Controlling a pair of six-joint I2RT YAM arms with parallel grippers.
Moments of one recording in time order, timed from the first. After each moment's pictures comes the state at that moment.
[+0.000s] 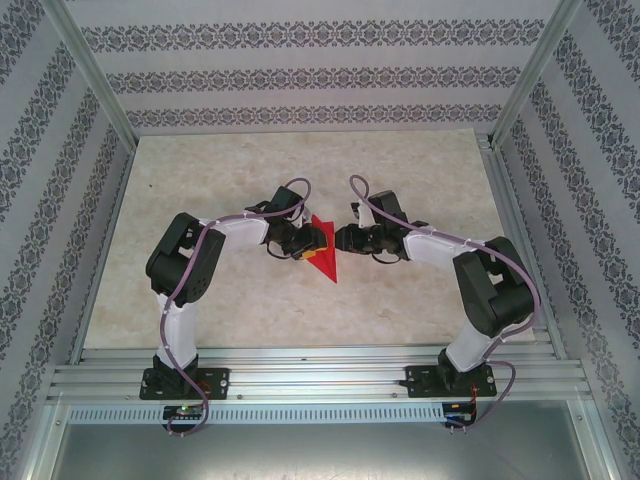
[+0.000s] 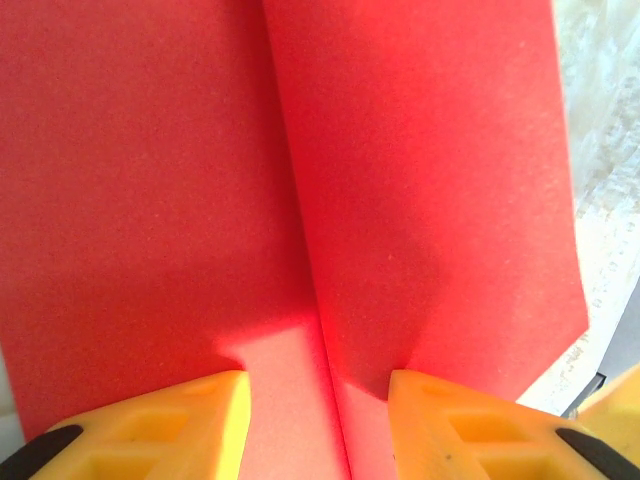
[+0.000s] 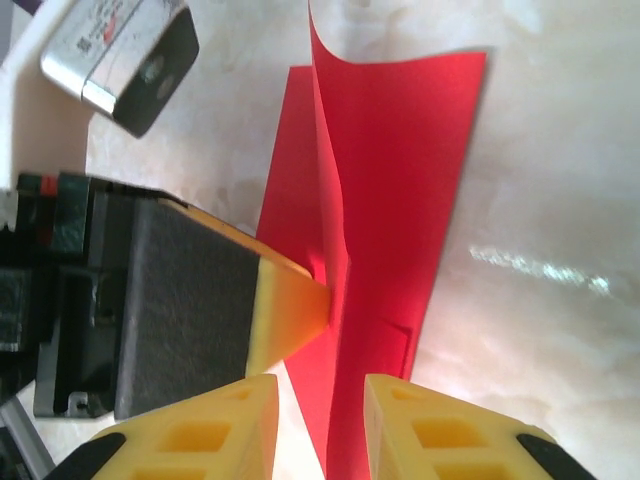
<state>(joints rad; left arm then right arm) -0.53 2.02 1.24 -0.28 0.54 -0.83 0.44 1.69 0.91 -0.09 -0.50 0.47</state>
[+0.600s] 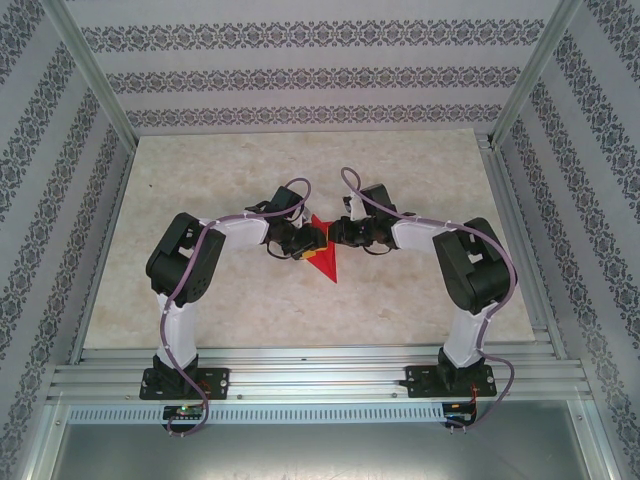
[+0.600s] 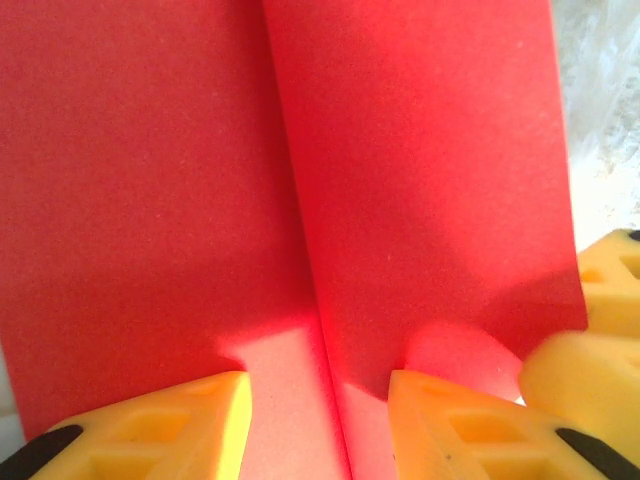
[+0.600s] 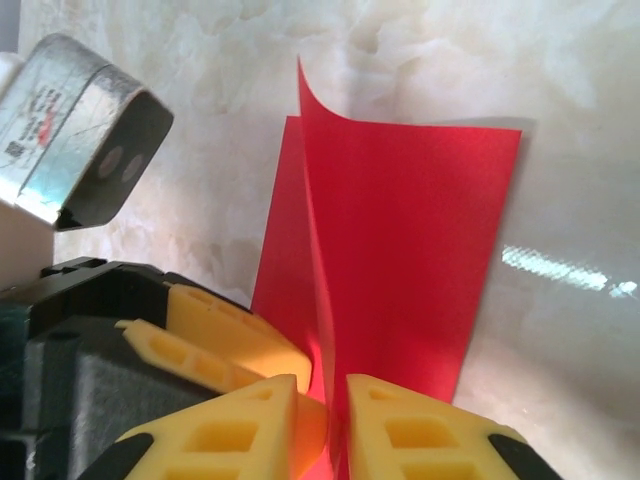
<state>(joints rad) -0.53 2.02 1.24 -0.28 0.54 -0.83 0.42 1.87 1.02 -0.04 -0.55 0.49</state>
